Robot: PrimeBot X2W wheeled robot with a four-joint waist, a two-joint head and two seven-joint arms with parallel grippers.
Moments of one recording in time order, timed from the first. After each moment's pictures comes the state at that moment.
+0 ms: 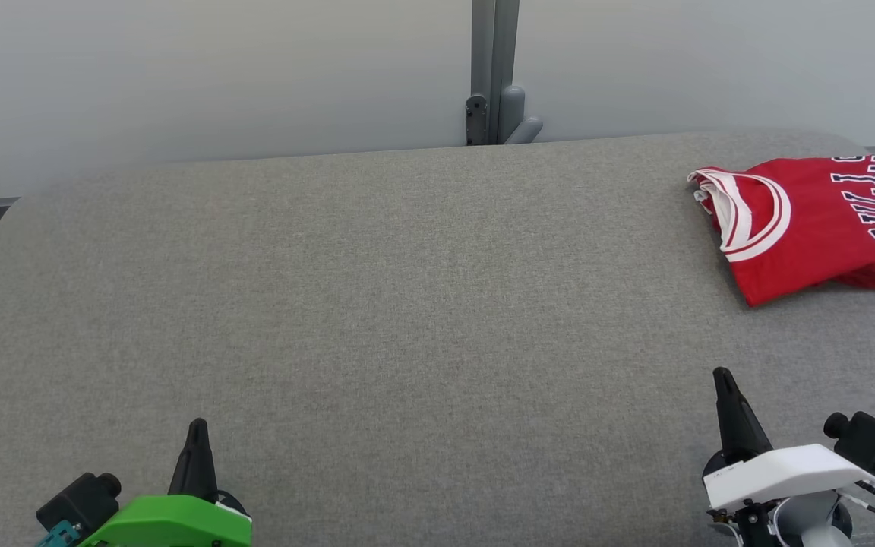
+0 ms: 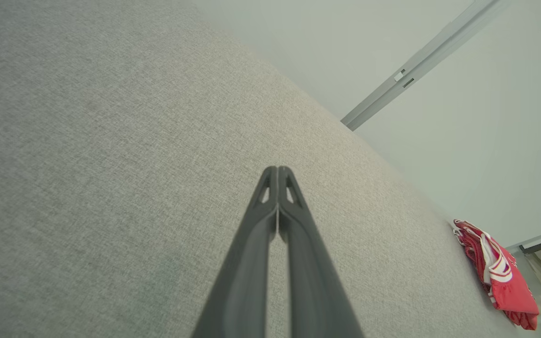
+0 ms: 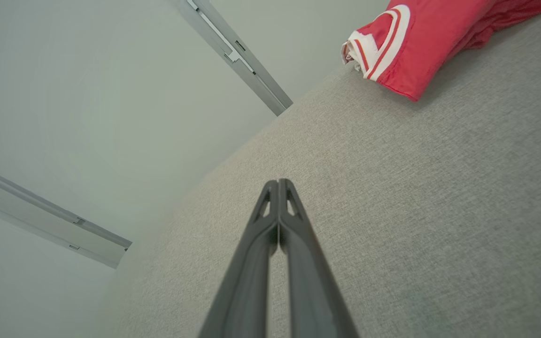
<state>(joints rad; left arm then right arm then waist) 0.01 0.05 -0.04 0.28 -0.78 -0.02 -0.10 -0.01 -0.06 0.03 0.22 0.78 0.13 -0.14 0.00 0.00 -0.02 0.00</state>
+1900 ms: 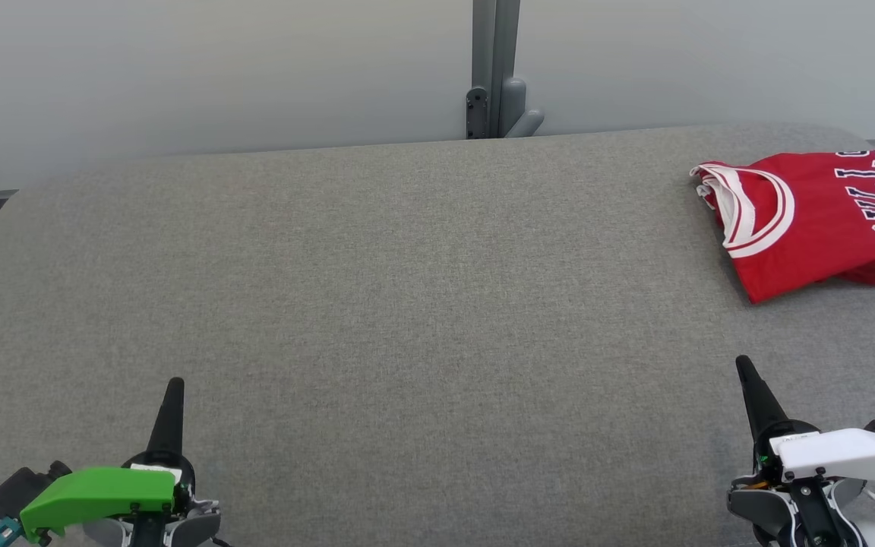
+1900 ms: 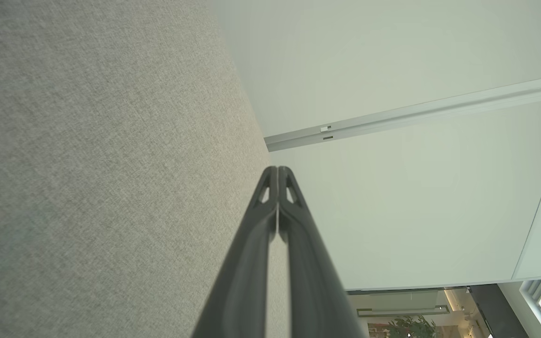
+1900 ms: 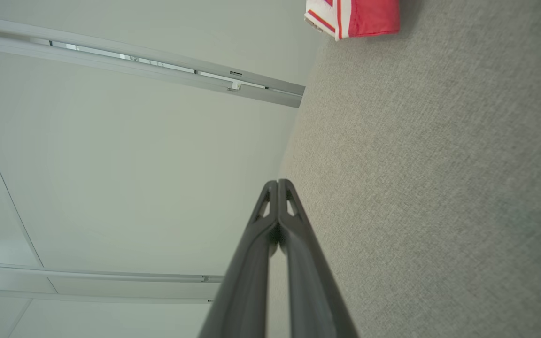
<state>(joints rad) -0.06 0.05 0.06 0.25 -1.37 -0.10 0.06 -0.03 -0.07 -0.06 0.20 1.38 0.13 0.02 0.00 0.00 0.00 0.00</state>
